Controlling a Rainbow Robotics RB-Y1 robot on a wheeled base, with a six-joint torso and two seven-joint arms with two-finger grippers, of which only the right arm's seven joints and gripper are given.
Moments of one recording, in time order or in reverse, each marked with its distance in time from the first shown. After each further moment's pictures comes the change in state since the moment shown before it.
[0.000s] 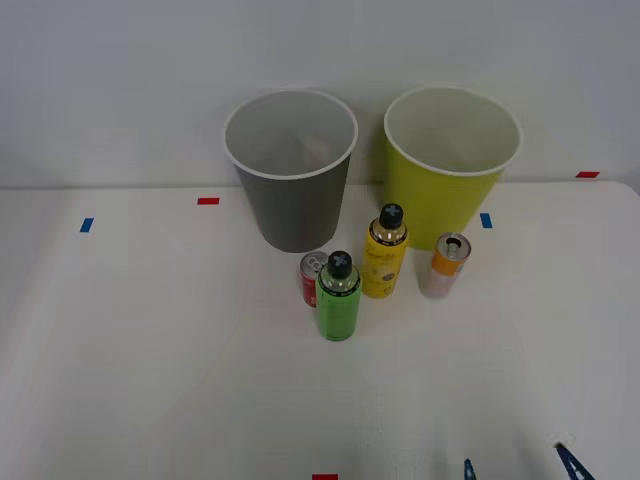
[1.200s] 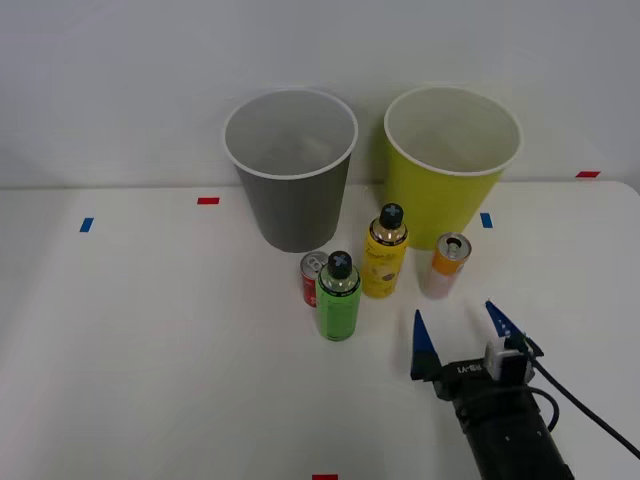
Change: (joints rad) arm -0.512 0.139 -0.043 0.001 -0.108 0.546 0.015
